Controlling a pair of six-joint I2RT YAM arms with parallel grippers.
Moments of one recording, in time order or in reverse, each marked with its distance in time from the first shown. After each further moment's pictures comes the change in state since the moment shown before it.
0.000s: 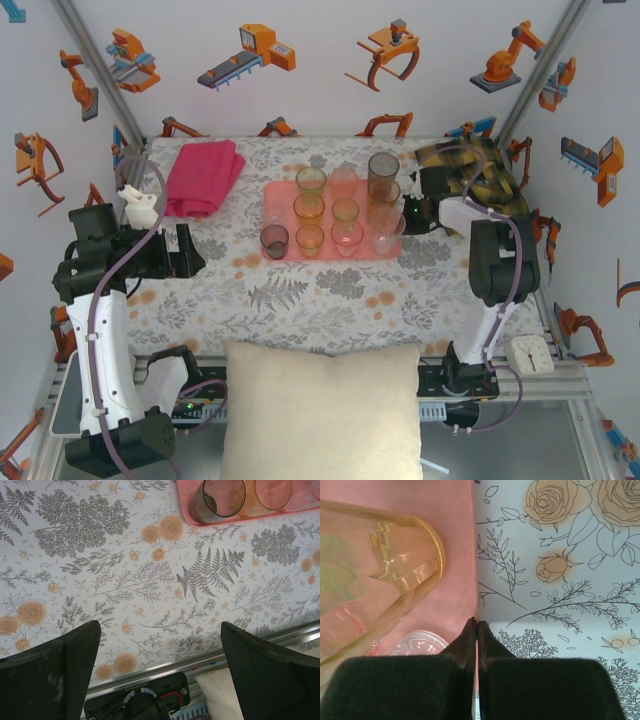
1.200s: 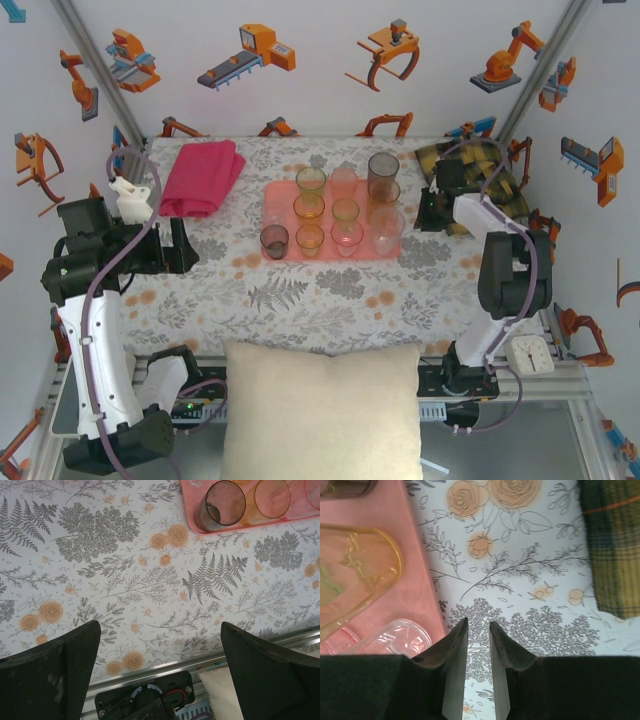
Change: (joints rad) left arm 0.000 0.016 0.114 -0.053 -0.038 0.012; right arm -0.067 -0.119 0.032 -0.151 0.146 0.038
